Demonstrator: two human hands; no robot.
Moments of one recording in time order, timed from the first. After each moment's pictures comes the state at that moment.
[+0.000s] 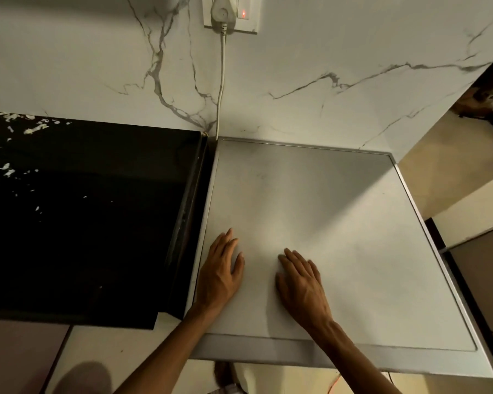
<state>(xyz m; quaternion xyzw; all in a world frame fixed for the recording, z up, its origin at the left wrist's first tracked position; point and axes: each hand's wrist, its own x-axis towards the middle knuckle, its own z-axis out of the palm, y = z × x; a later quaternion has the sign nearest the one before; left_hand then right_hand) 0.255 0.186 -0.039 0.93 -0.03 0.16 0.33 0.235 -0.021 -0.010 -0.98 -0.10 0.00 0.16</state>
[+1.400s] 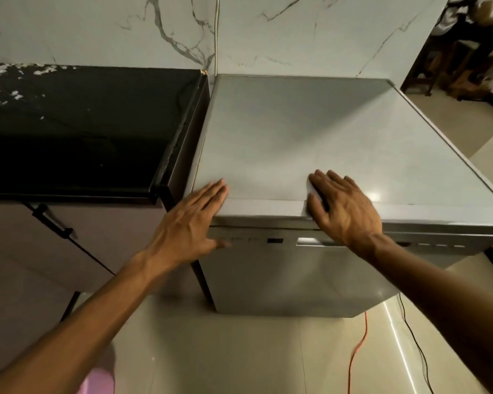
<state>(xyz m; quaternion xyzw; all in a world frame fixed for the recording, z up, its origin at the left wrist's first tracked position) 0.093 0.241 -0.055 0.97 -0.23 0.07 0.06 0.130 -0.068 -0.041 -0.98 -0.13 -0.10 0.07</state>
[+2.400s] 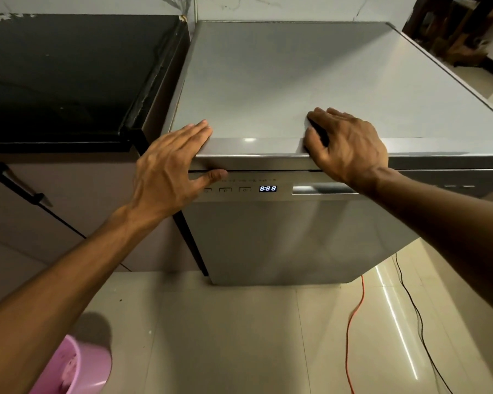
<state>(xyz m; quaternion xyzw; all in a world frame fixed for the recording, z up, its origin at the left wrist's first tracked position) 0.094 0.231 -0.081 0.95 -0.18 0.25 0.10 0.133 -0.069 -0.053 -0.95 -0.16 -0.25 0.08</state>
